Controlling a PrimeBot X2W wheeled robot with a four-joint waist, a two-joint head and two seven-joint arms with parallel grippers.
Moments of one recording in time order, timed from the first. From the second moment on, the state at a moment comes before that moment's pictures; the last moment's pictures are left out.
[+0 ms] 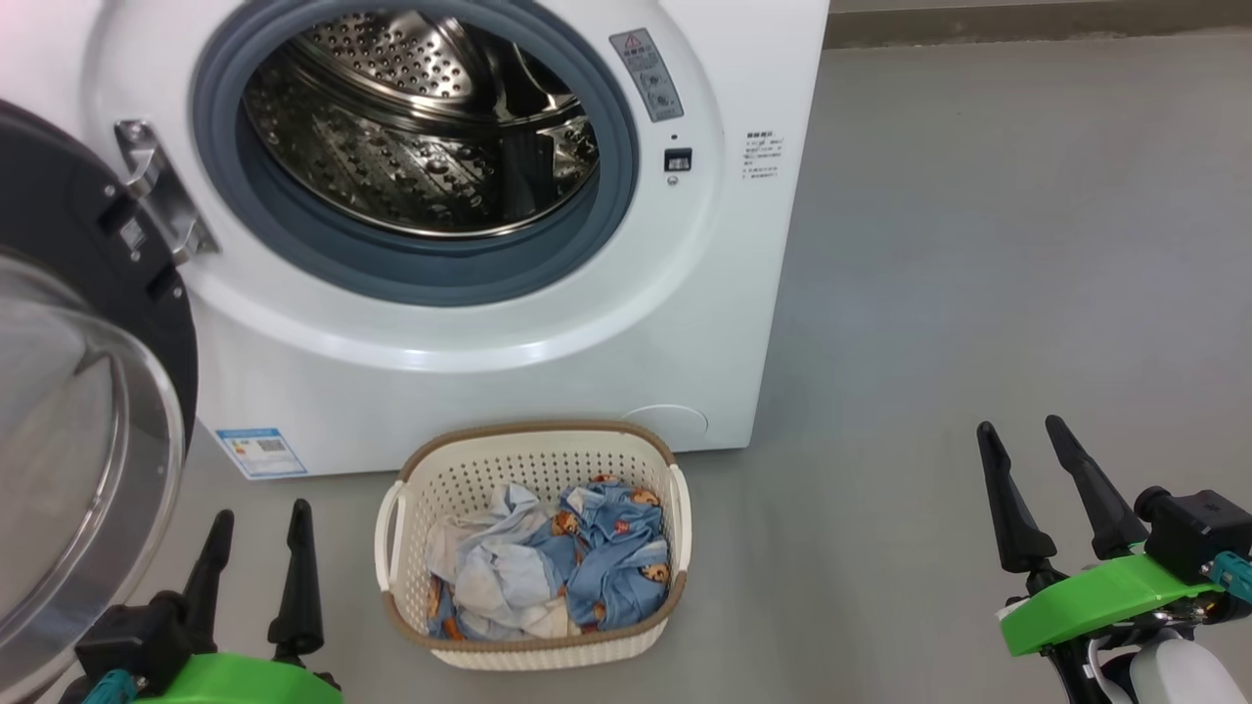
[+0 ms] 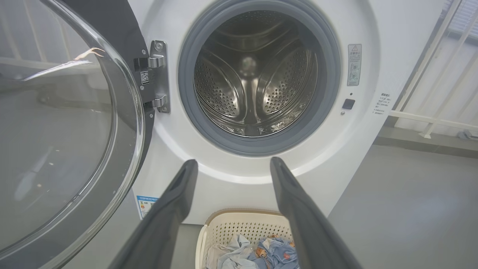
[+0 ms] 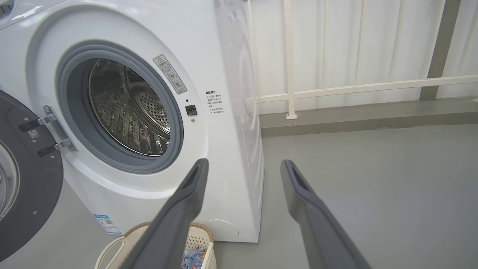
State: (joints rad) left arm -0.06 0.13 -0.06 0.19 -0.38 -0.08 -0.26; right arm -0.15 -0.19 0.01 0.25 0.36 0.13 -0.25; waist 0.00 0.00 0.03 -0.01
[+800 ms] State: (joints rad) left arm -0.06 0.11 -0.05 0.18 -0.38 -0.09 -0.26; right arm -0.15 -0.19 0.01 0.25 0.36 0.13 -0.25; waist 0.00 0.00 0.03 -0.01
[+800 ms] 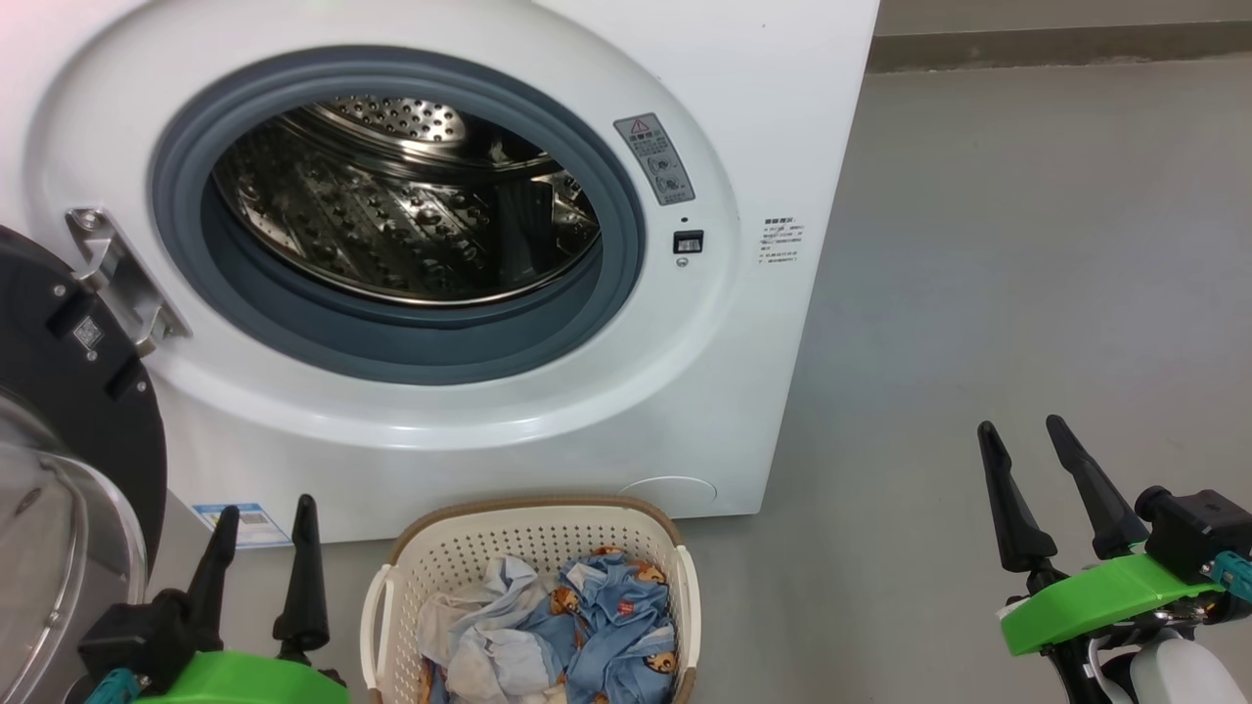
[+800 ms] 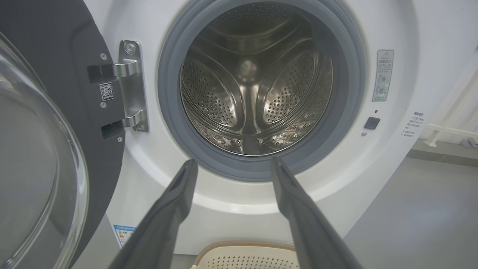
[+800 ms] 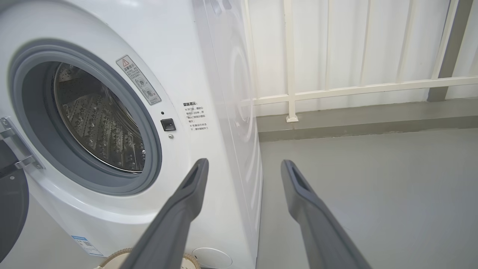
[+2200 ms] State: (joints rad) left arm -0.12 0.08 -0.10 0.25 -0.34 -0.11 -0.26; right arm -0.17 -0.18 0.01 0.25 0.36 0.13 -0.25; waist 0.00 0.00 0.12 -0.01
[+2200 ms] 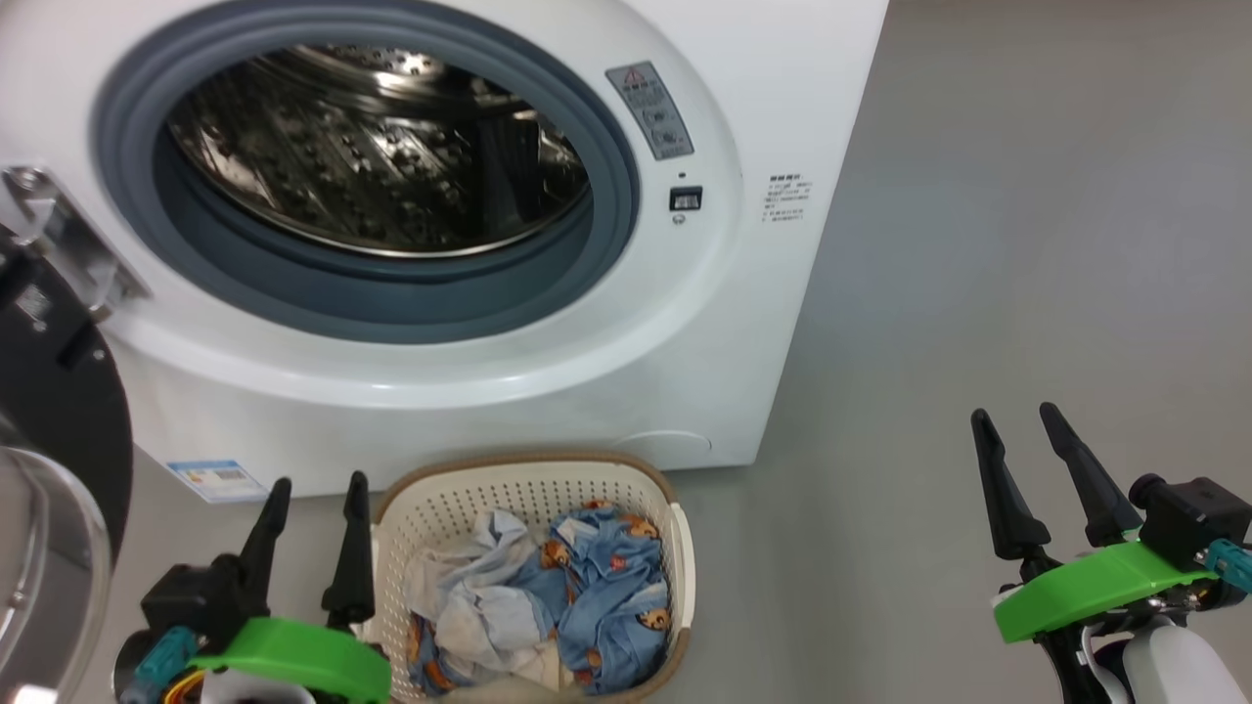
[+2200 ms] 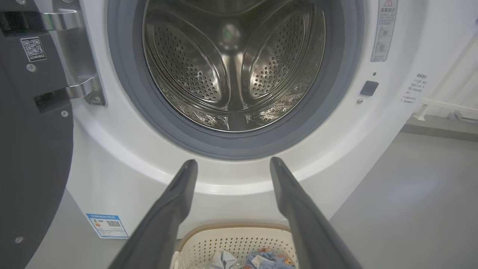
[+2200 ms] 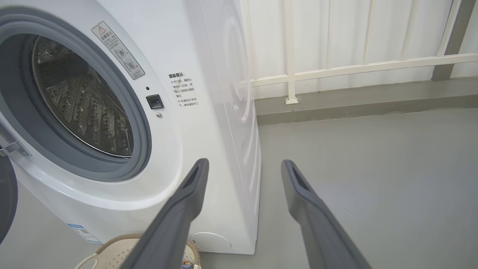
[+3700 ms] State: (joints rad) left arm -0.80 0.15 -0.53 1.06 -0.52 -0.13 -0.13; right arm -0.46 -0.11 0.05 0.19 0.35 0.13 -0.25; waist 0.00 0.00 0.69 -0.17
